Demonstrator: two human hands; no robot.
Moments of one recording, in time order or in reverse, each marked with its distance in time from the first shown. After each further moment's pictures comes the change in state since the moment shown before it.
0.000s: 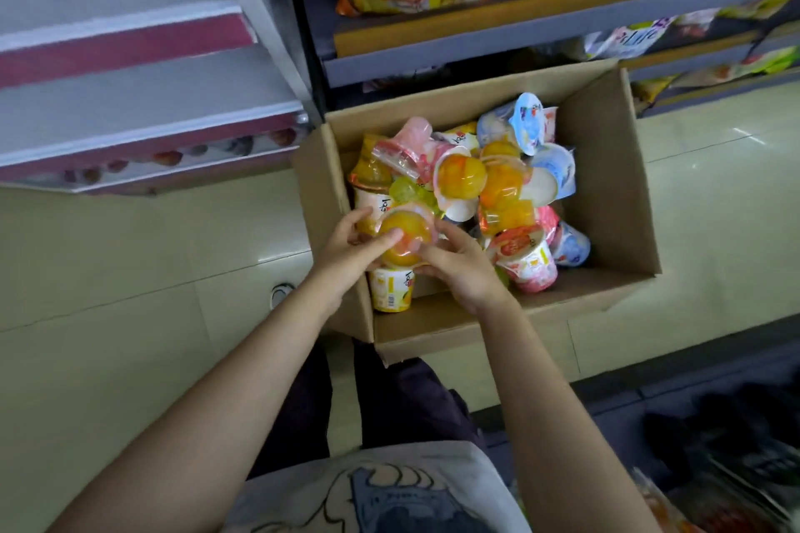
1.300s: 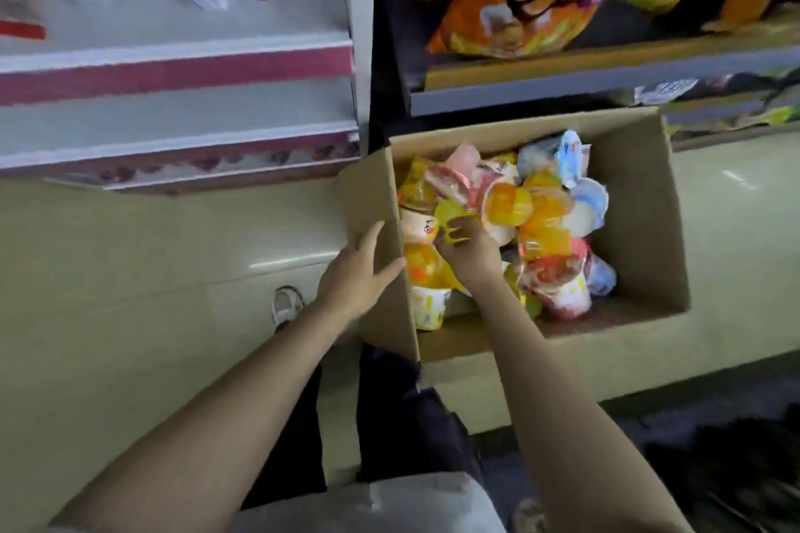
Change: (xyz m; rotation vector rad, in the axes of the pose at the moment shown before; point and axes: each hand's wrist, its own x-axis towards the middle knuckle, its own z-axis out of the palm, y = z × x) left_hand 0.011 -0.009 -0.075 0.841 0.072 0.240; right_hand 0.053 -0.011 0.061 -0.806 0.384 -0.104
